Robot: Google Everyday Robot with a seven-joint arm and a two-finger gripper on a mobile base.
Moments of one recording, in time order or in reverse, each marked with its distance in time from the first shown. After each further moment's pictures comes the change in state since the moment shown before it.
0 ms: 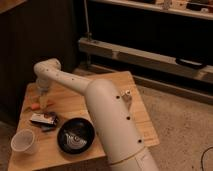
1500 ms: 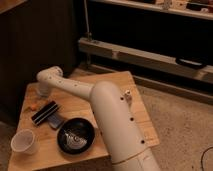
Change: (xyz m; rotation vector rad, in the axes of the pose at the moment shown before) arm -0.014 0.018 0.018 -0.100 0.084 0.142
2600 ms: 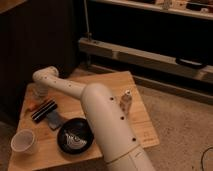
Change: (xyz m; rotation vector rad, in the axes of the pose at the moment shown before) arm 0.003 0.001 0.024 0.059 -0.047 -0.040
